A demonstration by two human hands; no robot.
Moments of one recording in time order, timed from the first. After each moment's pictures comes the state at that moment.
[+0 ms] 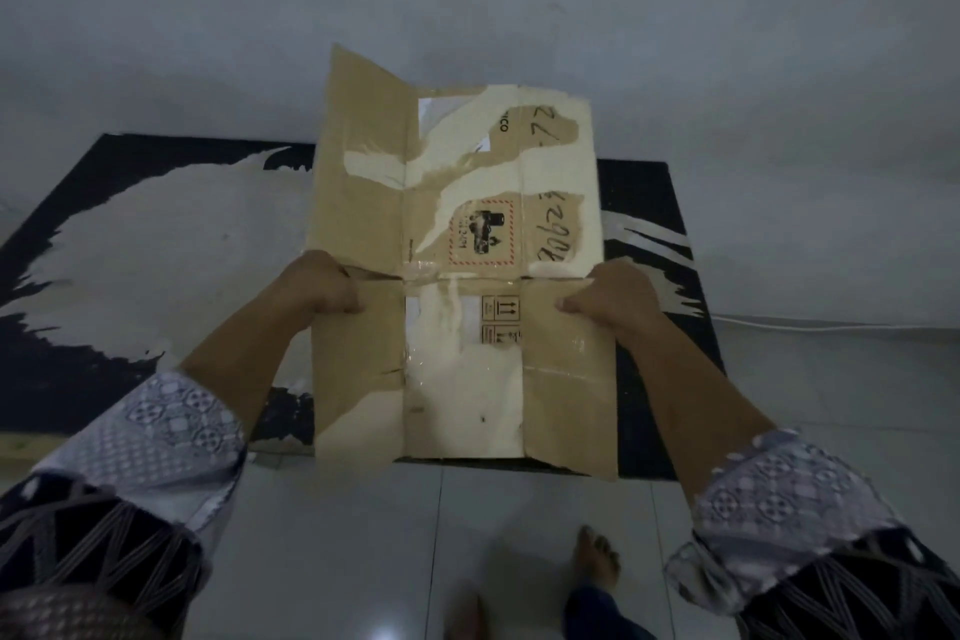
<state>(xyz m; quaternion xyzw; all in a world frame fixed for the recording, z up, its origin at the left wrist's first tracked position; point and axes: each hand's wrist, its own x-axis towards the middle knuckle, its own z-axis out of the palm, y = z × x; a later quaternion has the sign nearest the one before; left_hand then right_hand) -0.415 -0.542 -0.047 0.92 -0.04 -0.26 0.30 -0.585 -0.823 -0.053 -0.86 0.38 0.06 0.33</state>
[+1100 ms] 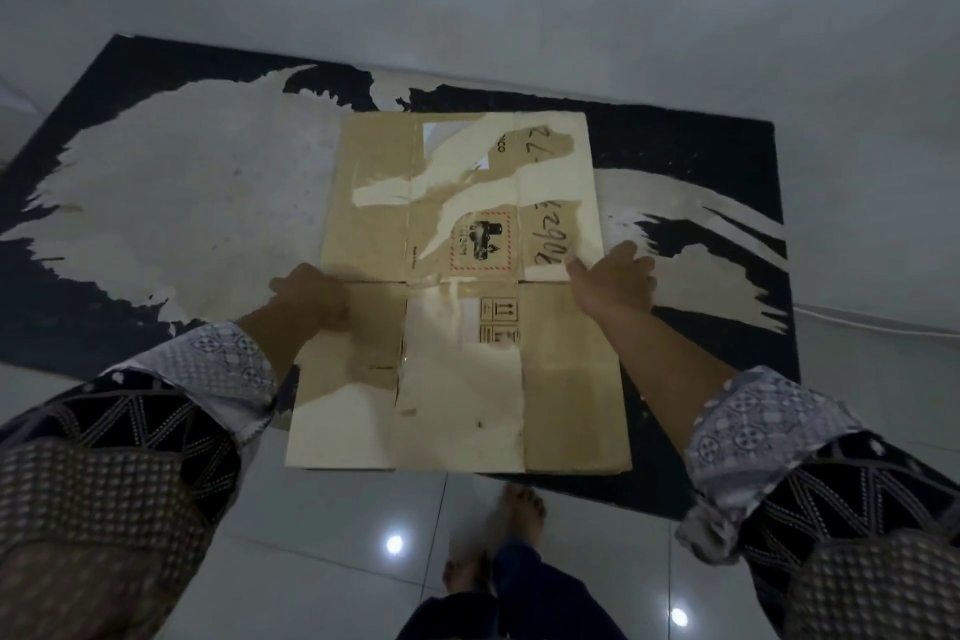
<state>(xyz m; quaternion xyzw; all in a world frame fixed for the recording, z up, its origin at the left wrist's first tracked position) -0.360 -0.521 -0.183 0.95 0.19 -0.24 0.10 -0.493 -0.829 -0.167 -0.83 0.47 0.08 0.30</state>
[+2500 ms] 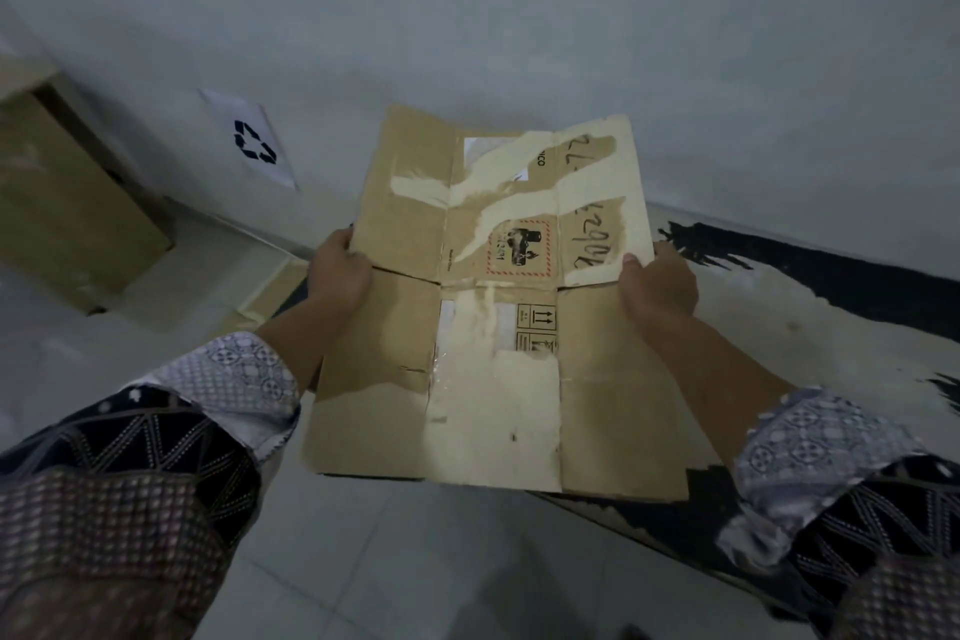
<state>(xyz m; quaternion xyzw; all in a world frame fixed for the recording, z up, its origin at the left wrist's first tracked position) -0.237 -0.160 -0.038 0.90 0.10 0.02 0.42 -0.309 -0.487 -0.045 -0.84 0.36 -0.12 0.39</state>
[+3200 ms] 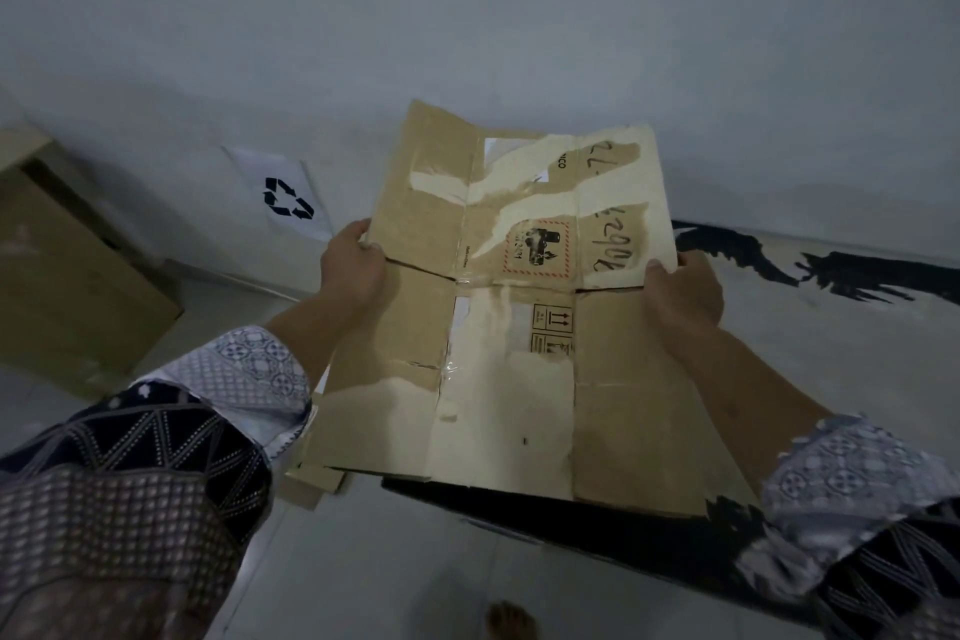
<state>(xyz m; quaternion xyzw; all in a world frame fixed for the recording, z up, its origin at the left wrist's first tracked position) -0.007 0.034 -0.036 0.90 0.01 0.00 0.43 -0.145 -0.288 -0.043 -0.79 0.43 -0.16 0.41</state>
